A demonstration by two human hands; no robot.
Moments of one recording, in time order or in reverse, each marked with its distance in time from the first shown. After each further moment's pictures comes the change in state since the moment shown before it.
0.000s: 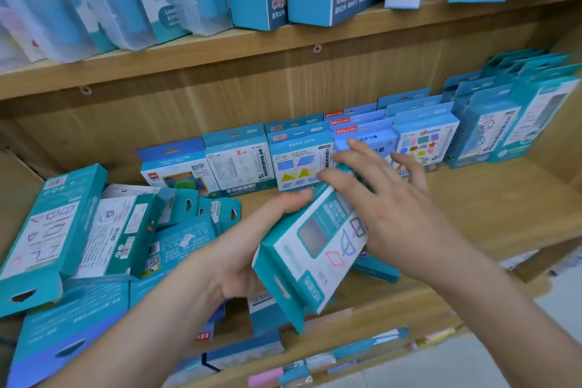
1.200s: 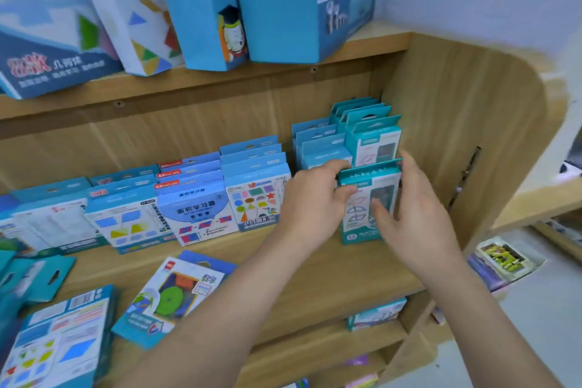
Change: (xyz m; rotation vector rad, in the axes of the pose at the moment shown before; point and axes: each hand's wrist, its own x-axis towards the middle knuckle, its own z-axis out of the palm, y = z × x) left_hand 0.278 0.066 0.271 0.902 0.597 0.533; right_hand -0.103 0.309 -0.031 0.402 0.162 0.577
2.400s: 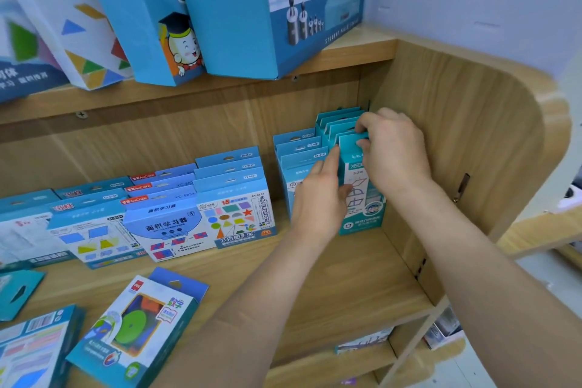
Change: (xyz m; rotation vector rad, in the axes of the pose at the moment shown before) left_hand 0.058 0.001 0.071 0.025 0.119 0.000; right_hand 0.128 0.005 -0.009 -0.361 0.068 -0.130
